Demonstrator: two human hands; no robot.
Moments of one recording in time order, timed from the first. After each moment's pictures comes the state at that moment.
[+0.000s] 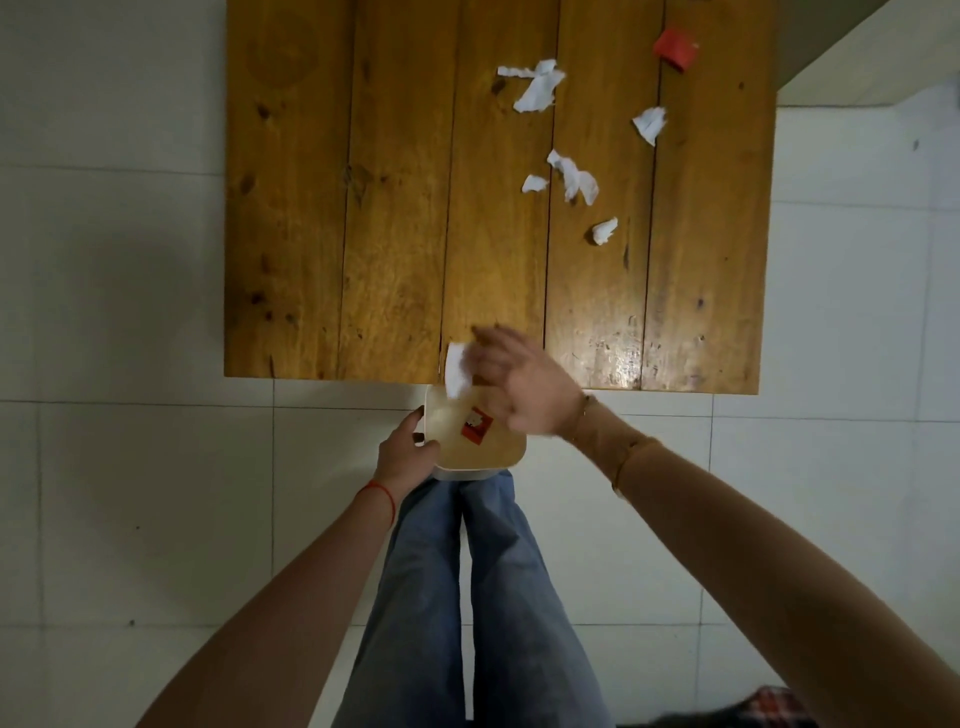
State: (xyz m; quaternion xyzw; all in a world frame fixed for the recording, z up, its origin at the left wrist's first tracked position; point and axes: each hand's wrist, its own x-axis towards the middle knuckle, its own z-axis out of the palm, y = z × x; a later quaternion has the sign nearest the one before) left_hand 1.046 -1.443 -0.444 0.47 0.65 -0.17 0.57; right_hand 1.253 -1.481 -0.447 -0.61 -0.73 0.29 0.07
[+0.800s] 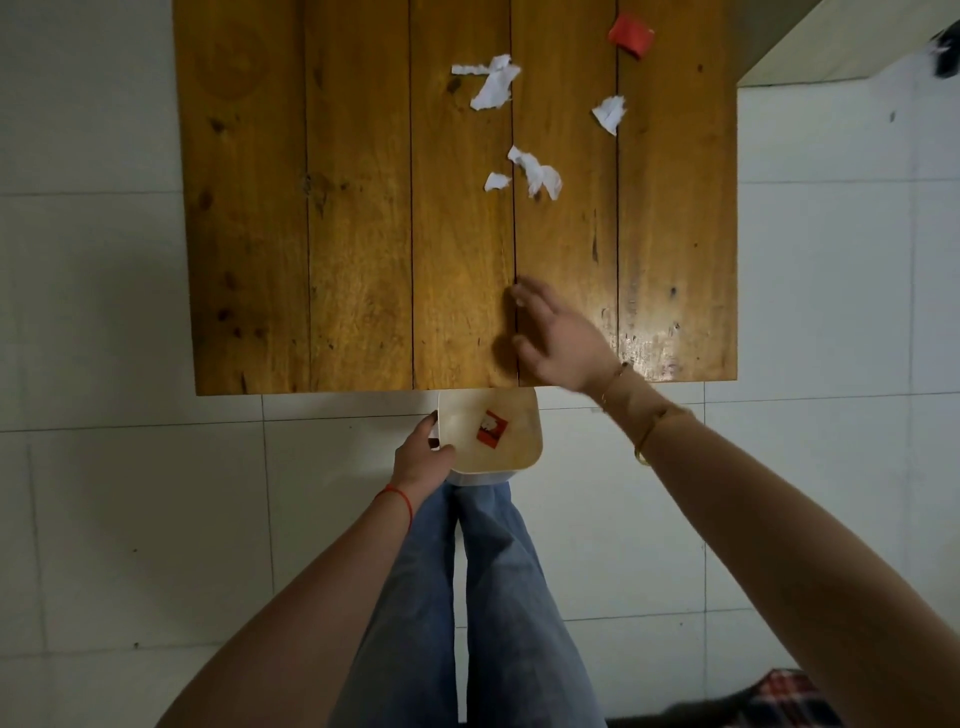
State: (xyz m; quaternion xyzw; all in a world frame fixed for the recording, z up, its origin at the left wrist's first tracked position) left_hand 1.084 -1.466 -0.442 0.47 0.64 -0.18 0.58; right_hand 1.323 -1.489 -0.437 -0.75 -0.55 0.34 0.12
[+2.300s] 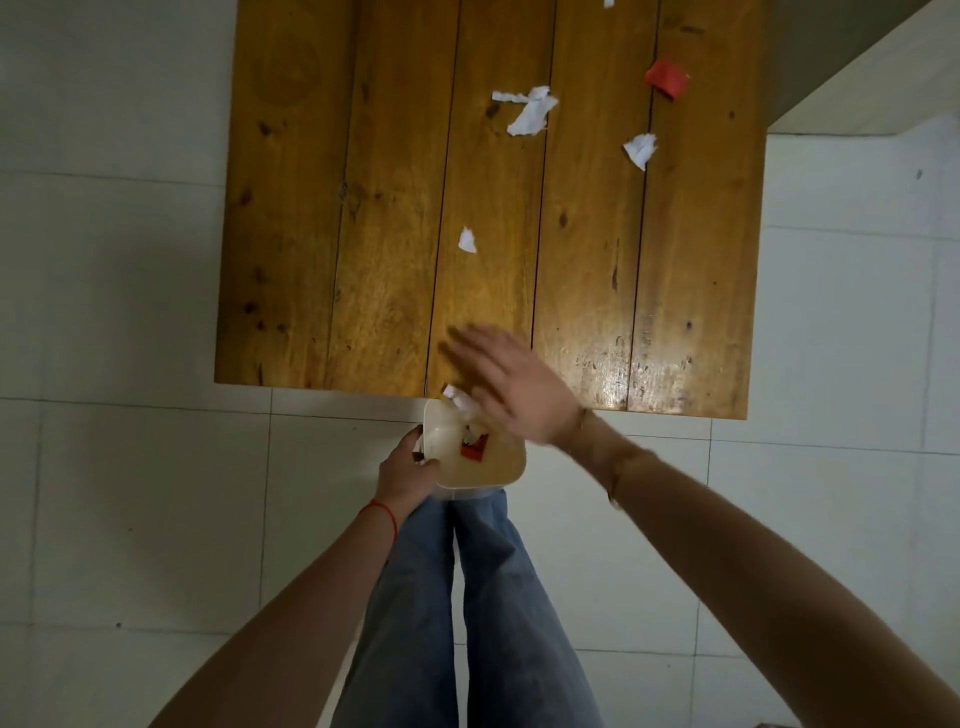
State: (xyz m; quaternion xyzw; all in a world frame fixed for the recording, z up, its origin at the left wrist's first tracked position) left_hand 1.067 -1.462 -0.436 0.46 0.67 -0.15 0.56; right_hand 1.272 -1.481 -0.445 -0.61 -0.73 0.28 0.11
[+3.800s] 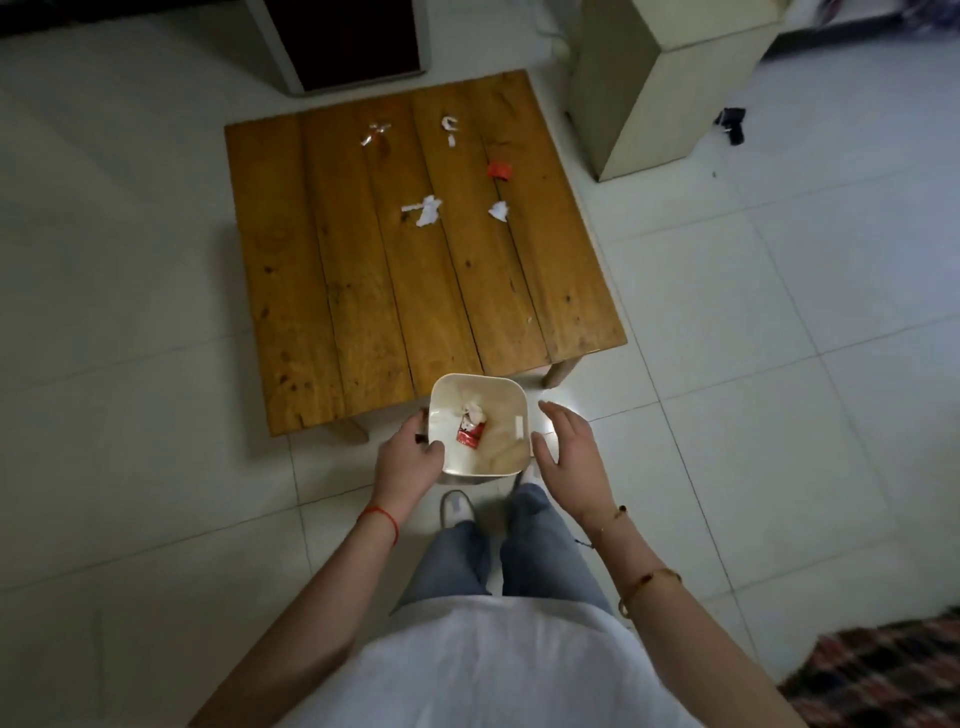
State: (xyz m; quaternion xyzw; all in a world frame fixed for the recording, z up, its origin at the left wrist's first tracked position) left_hand 1.035 -1.500 -0.224 0.71 0.50 -0.08 0.49; right_hand 1.158 -1.670 -0.262 -0.89 -0.27 0.22 0.28
